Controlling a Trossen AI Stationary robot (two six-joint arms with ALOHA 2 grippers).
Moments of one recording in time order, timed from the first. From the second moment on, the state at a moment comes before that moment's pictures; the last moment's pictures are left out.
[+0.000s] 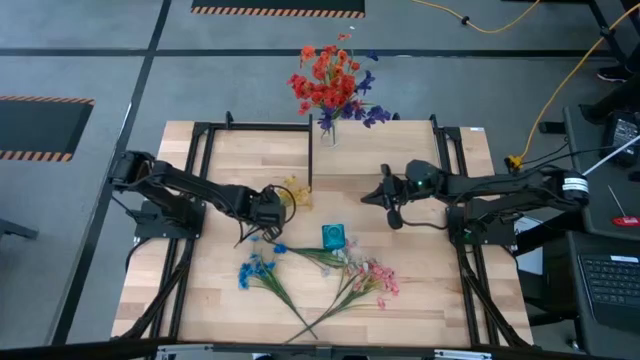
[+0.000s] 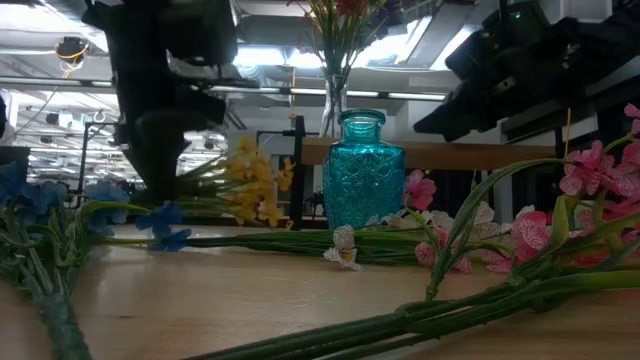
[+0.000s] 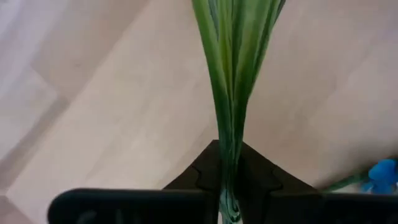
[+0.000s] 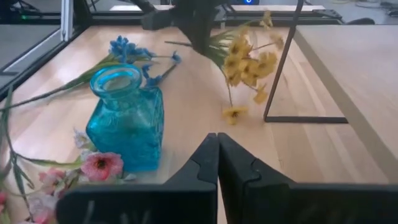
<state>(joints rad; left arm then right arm) -0.11 1.49 0.85 -0.77 -0.28 -0.83 -0.24 1.14 0.39 0.36 -0.30 -0.10</state>
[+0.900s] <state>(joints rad) -0.10 1.08 0.46 -0.01 -0.30 -0.35 -0.24 1.17 0.39 0.43 -0.31 -0.11</state>
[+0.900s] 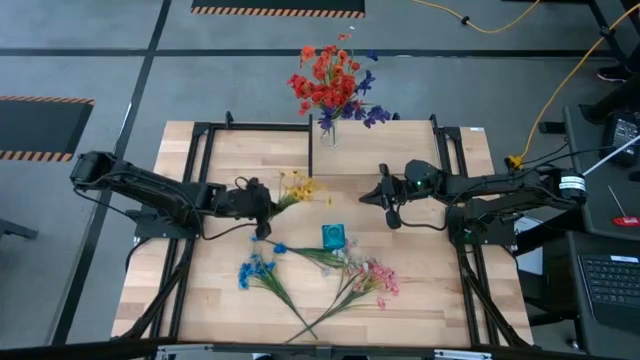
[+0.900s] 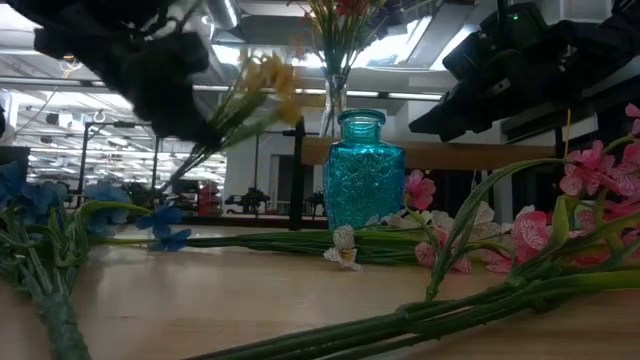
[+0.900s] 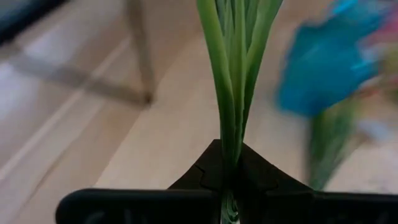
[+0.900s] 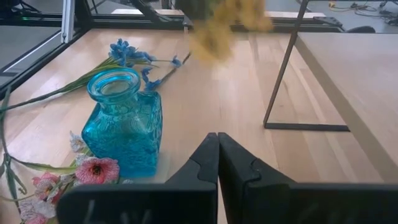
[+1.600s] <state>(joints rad) -0.10 1.17 0.38 0.87 -0.01 -0.04 -0.23 1.17 0.39 0.48 -0.31 -0.08</state>
